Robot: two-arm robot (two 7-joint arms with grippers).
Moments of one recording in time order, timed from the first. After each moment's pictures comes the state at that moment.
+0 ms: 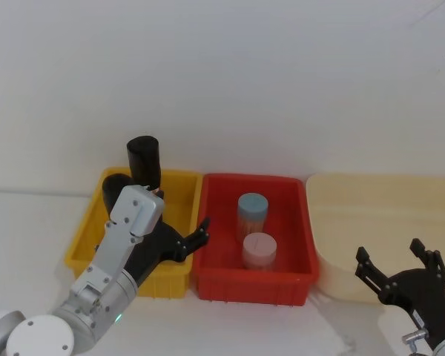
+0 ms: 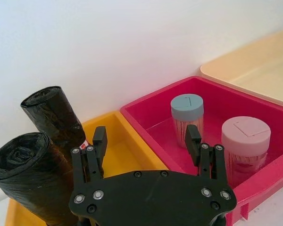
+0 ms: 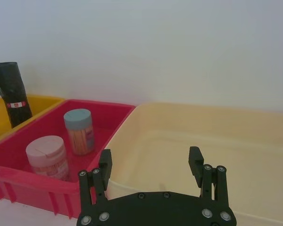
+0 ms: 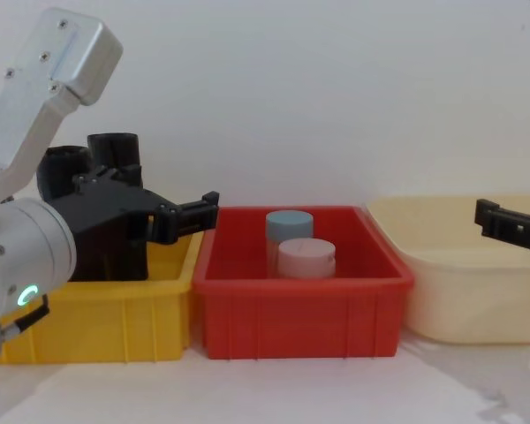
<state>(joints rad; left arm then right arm) -0.24 0.38 0.45 -1.63 -0.20 0.01 -0.01 -0.01 0.34 -0.23 -1.77 0.29 0.03 0.07</state>
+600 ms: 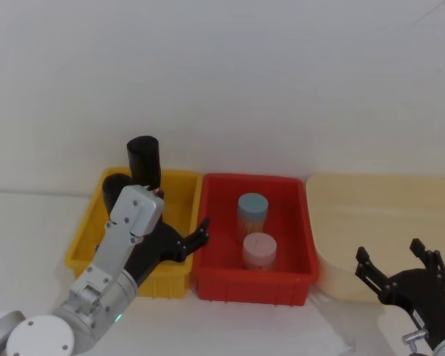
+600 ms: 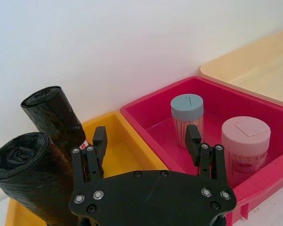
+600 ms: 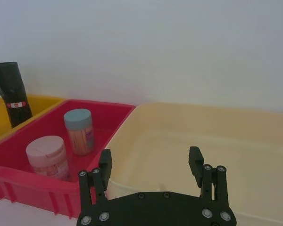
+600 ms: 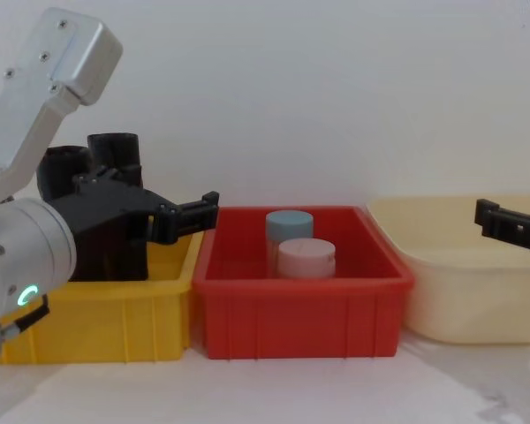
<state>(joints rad) -0.24 0.38 0.45 -1.63 -0.20 0.01 -0.01 -0.01 0.34 -0.23 -1.77 0.29 0.03 0.07</state>
